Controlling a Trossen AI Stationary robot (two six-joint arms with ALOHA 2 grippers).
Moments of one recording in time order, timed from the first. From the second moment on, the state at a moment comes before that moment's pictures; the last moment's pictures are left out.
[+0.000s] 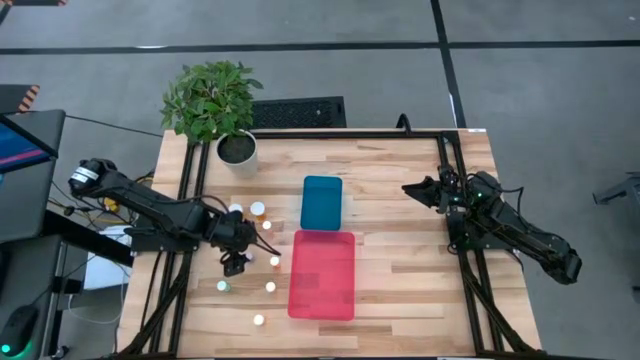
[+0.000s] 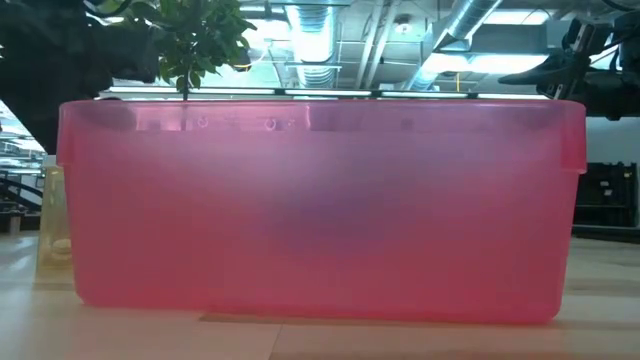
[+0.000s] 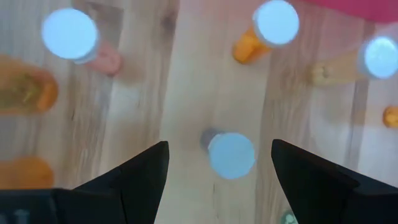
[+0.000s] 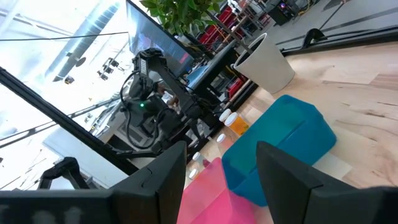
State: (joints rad) left arm -0.33 1.13 0.67 -0.71 -0.03 -0.50; right arm -0.63 0.01 0.01 0.09 -0.50 0.88
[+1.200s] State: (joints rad) left arm -0.40 1.28 0.73 -0.75 -0.07 -0.49; right arm -0.63 0.01 0.01 0.08 -0.50 0.88
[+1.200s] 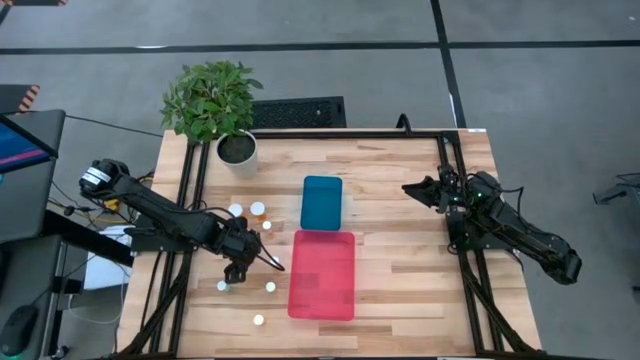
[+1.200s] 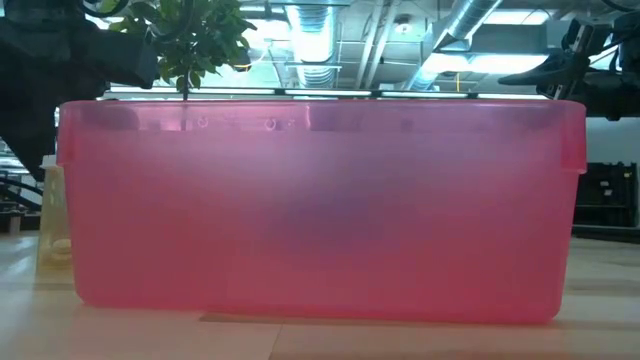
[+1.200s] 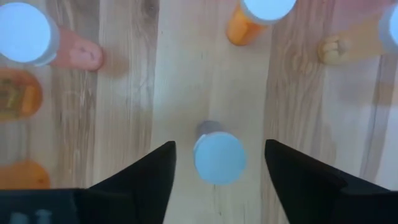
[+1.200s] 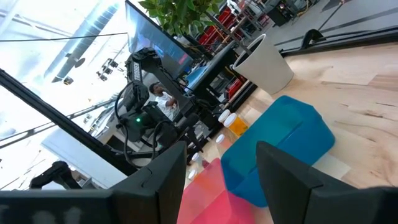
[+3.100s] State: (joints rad) left arm 0.24 1.92 1.80 -1.00 -0.07 0.13; right arm -0.63 0.01 0.01 0.08 -0.50 0.86
